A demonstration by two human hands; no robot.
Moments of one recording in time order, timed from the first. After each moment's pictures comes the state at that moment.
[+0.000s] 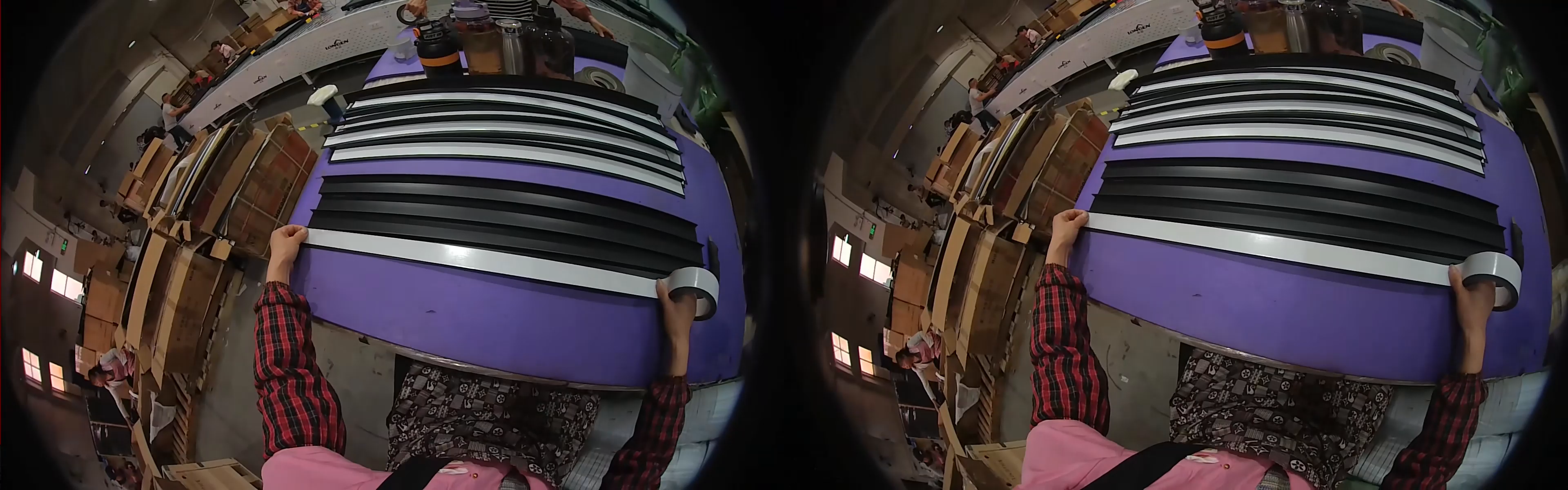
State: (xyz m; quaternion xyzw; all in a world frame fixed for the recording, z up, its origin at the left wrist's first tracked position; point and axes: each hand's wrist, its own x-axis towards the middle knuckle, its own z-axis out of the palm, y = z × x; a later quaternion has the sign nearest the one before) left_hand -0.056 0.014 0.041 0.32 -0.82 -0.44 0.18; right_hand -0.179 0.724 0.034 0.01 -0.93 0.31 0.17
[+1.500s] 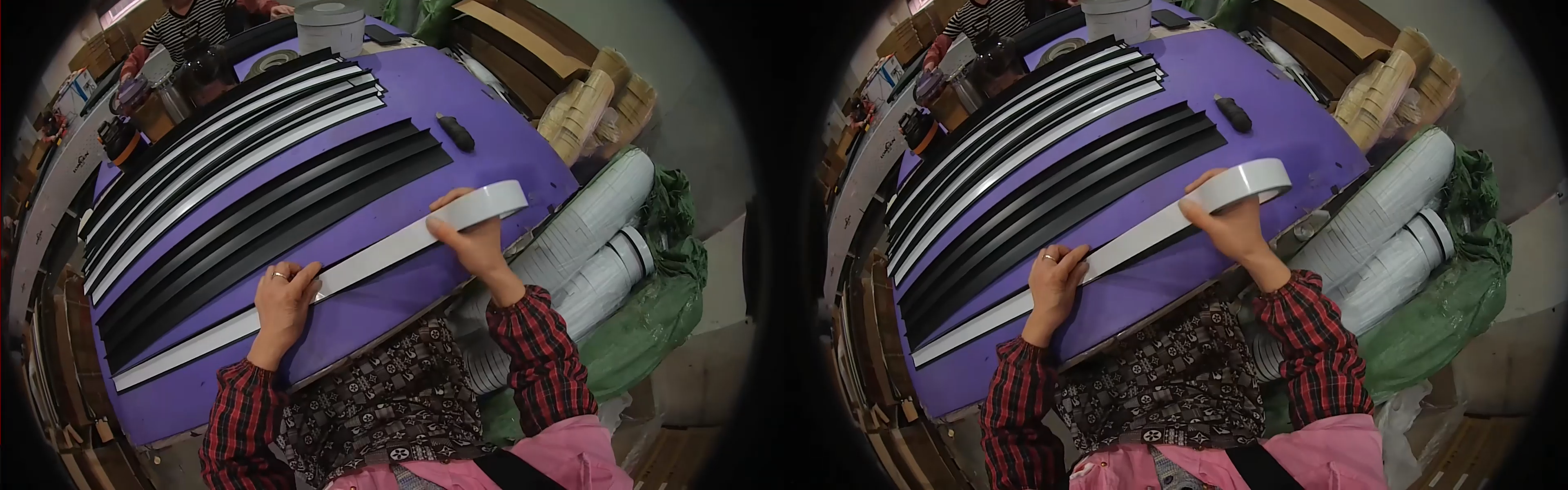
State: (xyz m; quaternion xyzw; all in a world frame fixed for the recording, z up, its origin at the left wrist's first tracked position) left_hand -0.123 0.453 0.047 -0.29 -0.91 -0.25 0.16; right_hand -0.099 0.720 0.088 0.04 -0.72 0.64 0.26
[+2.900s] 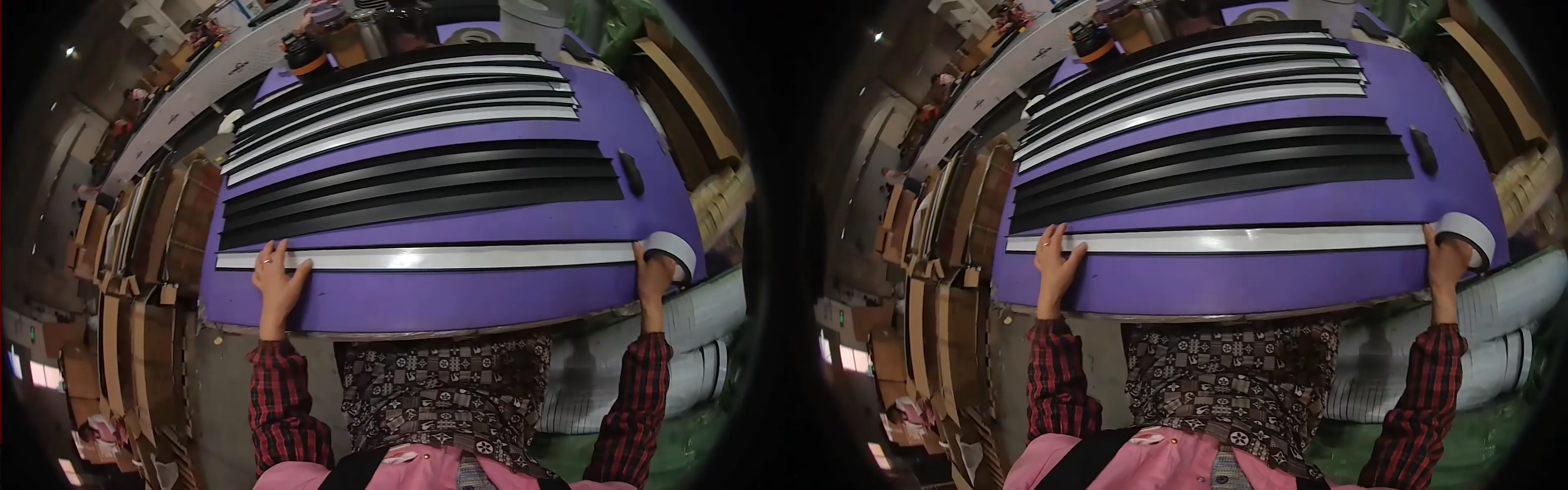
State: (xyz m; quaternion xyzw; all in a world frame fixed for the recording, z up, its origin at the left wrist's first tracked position) left_hand -0.051 0.233 0.041 0.13 -0.97 -0.10 0.18; right_hand -0.117 0.850 0.031 -0.09 -0.96 -0.06 0.25
